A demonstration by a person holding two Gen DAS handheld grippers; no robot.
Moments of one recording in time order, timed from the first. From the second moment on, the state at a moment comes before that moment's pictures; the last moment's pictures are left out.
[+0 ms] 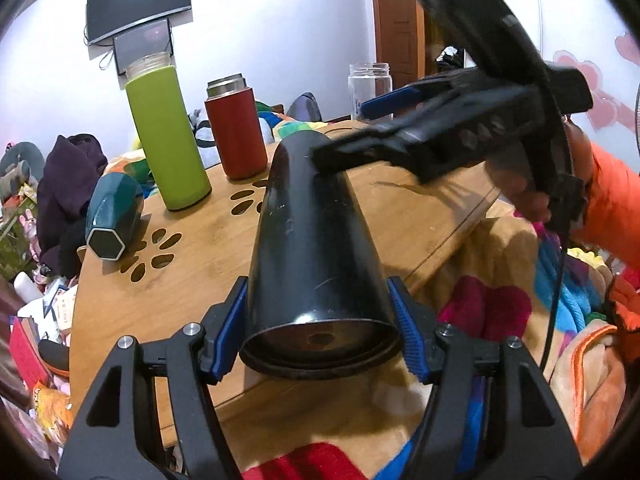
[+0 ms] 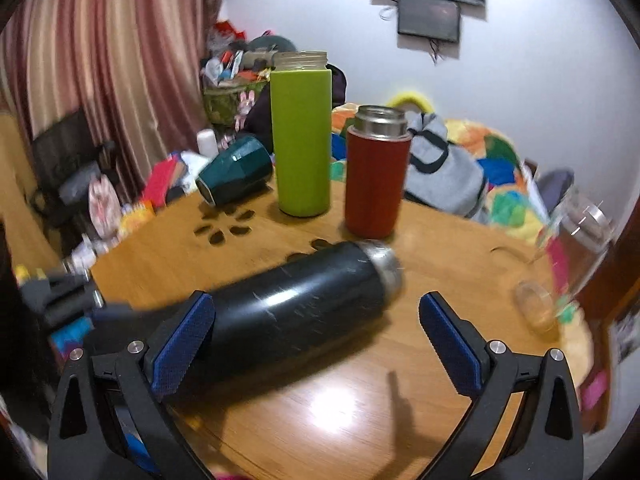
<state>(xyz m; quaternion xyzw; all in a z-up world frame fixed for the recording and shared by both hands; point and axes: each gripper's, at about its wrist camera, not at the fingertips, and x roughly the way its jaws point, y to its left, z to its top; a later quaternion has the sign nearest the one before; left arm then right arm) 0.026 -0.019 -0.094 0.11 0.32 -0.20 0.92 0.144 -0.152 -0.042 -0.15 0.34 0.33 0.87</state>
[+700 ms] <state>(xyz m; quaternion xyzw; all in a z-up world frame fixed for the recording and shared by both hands) 0.014 -0.059 -0.064 0.10 0.30 -0.30 0.90 0.135 -0.182 -0.036 -0.10 0.42 0.34 0.83</state>
